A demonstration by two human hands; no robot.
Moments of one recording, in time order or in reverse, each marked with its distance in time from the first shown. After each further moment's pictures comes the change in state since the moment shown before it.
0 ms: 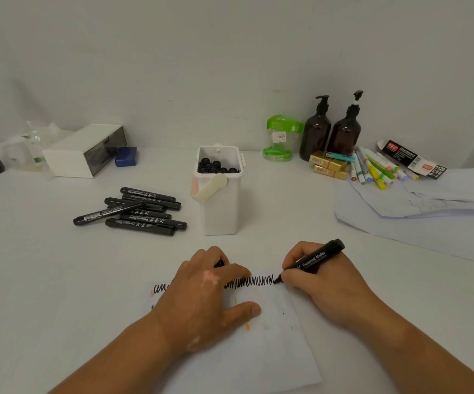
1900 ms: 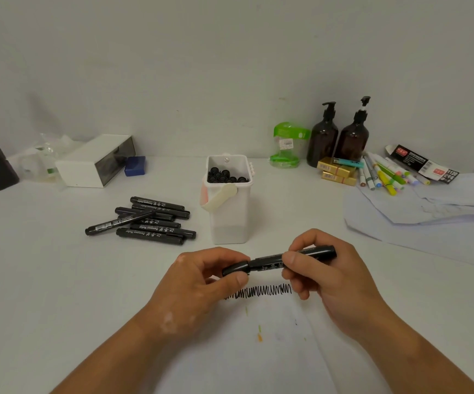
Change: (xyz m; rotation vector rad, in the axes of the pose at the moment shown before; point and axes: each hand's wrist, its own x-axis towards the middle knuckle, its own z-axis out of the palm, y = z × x) left_hand 0.003 -0.009 -0.032 -0.907 0.037 -0.142; right_hand -0.005 -0.042 0.008 0.606 -0.005 -0.105
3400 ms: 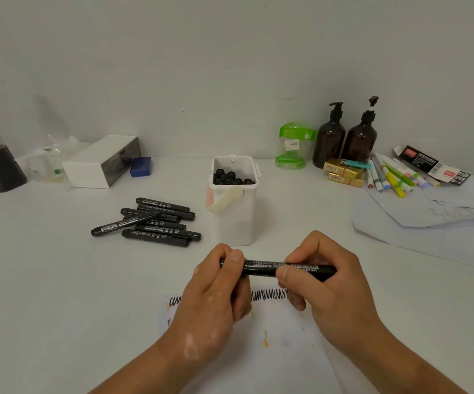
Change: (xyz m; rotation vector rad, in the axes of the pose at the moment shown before) left_hand -0.011 0.014 0.035 -0.301 0.197 0.097; right_hand -0.012 -0.006 0.027 -0.111 0.068 -0.193
